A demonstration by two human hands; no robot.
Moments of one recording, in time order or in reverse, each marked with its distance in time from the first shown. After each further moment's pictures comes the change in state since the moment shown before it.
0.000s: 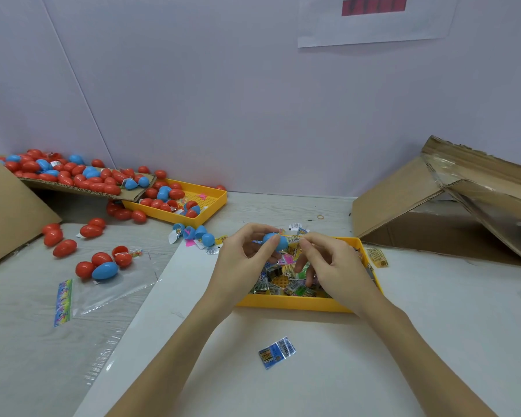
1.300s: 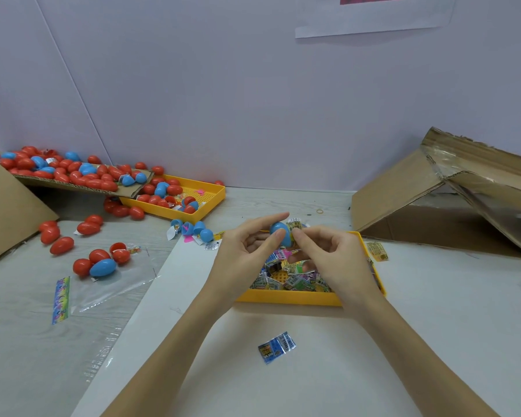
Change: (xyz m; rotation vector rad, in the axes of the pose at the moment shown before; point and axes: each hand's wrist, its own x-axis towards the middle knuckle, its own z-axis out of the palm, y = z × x) left_hand -0.006 0.010 0.000 -0.047 -0.068 0.115; right_hand -0.004 -0.021 0.010 0.437 0.170 0.212
